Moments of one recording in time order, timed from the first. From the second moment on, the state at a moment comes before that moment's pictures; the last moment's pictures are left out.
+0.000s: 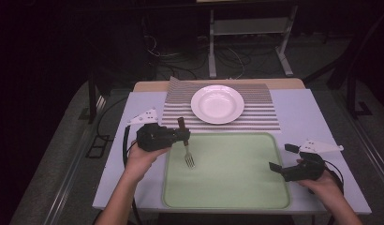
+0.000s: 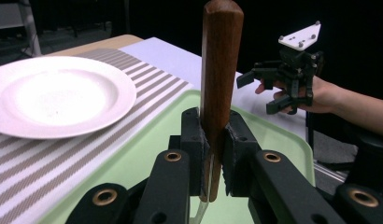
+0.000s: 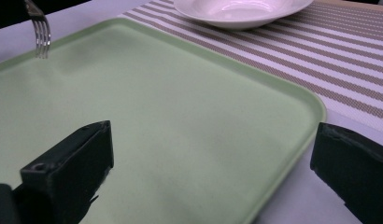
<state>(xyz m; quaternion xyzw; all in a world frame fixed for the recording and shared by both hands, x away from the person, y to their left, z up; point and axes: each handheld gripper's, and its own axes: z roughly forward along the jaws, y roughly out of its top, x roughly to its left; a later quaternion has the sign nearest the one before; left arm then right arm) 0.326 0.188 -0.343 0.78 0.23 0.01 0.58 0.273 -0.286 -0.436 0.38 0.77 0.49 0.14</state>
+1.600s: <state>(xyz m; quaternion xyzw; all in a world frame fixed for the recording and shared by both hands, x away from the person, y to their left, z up) 0.351 0.182 -0.396 0.80 0.32 0.00 0.51 0.271 -0.289 -0.437 0.38 0.77 0.49 0.15</state>
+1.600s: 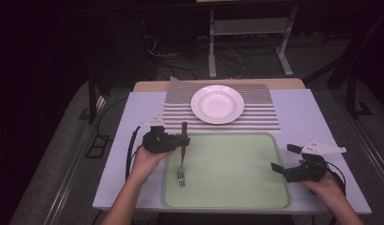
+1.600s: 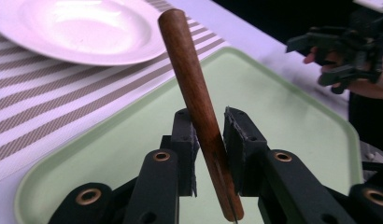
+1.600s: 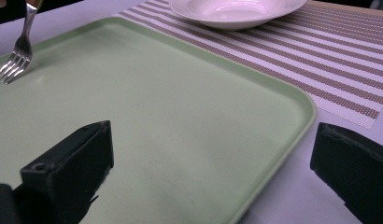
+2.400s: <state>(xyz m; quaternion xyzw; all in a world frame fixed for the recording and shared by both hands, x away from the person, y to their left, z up) 0.358 0.180 -0.431 0.82 0.38 -0.01 0.42 0.274 -0.287 -0.437 0.37 0.78 0.49 0.15</state>
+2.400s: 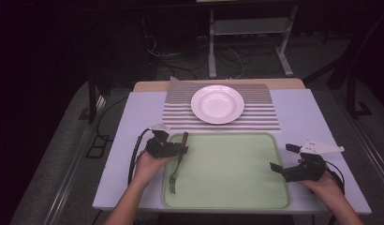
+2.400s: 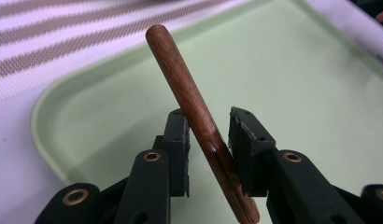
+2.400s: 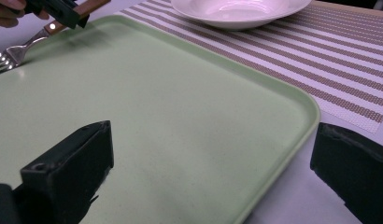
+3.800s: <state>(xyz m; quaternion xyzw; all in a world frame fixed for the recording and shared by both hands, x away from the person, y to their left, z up) 0.354 0.153 -0.438 0.87 0.33 0.04 0.35 0.273 -0.288 -0.436 0.37 0.78 0.49 0.16</state>
